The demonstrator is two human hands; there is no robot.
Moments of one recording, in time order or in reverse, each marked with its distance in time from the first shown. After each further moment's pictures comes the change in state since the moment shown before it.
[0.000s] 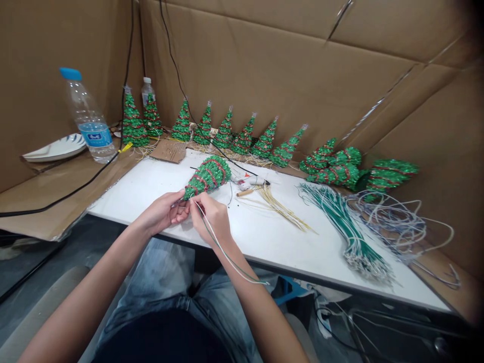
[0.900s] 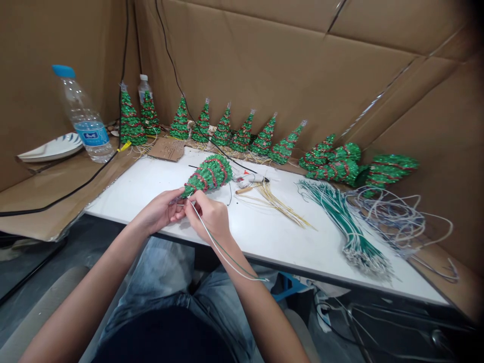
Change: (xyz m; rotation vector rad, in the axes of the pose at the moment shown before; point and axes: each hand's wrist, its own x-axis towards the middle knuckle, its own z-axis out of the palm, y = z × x) left_hand -0.002 0.004 0.007 -0.034 0.054 -0.040; right_hand 0.000 -0.005 -0.003 -0.175 -0.017 -0.006
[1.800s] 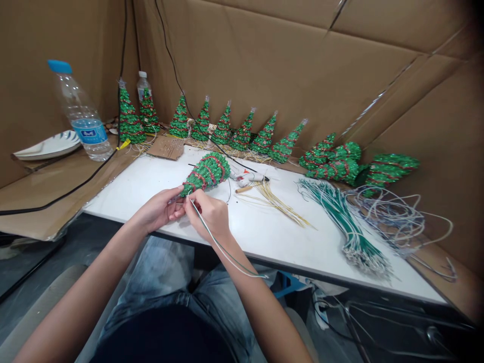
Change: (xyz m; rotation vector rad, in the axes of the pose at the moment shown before) left_hand 0.002 0.001 -0.002 -0.045 0.010 -0.013; right_hand 0.003 0.002 0.001 0.001 0.050 -0.075
